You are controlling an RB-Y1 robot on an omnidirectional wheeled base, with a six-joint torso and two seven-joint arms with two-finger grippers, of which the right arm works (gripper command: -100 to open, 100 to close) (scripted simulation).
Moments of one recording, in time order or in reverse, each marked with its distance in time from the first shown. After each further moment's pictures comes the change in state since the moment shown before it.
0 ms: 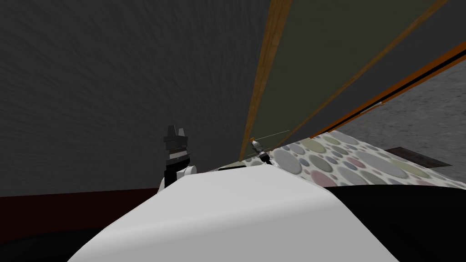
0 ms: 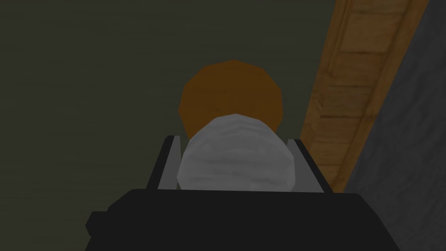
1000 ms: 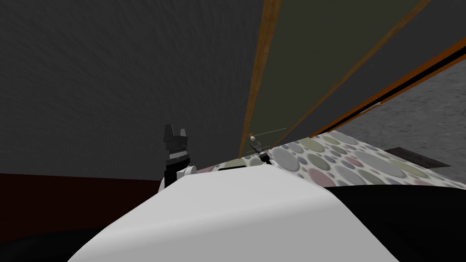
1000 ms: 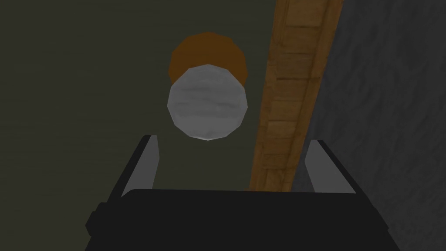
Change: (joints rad) arm 0.003 0.001 0.003 -0.005 0.002 0.002 -0.001
